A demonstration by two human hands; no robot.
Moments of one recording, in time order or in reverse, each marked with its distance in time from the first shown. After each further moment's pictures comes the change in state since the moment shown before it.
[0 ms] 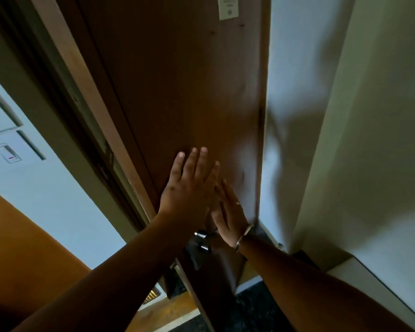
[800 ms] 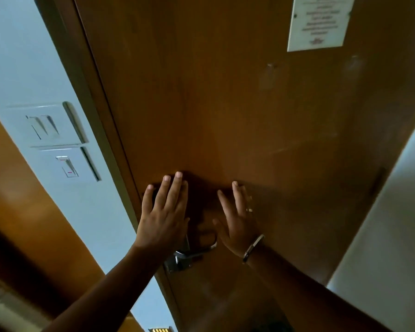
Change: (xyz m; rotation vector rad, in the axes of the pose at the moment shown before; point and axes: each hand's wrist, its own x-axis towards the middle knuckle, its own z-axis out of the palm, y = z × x) left_hand 0.051 -0.164 0.204 -0.057 0.120 -0.510; right_hand 0.230 0.002 0.143 -0.194 -0.147 -0.400
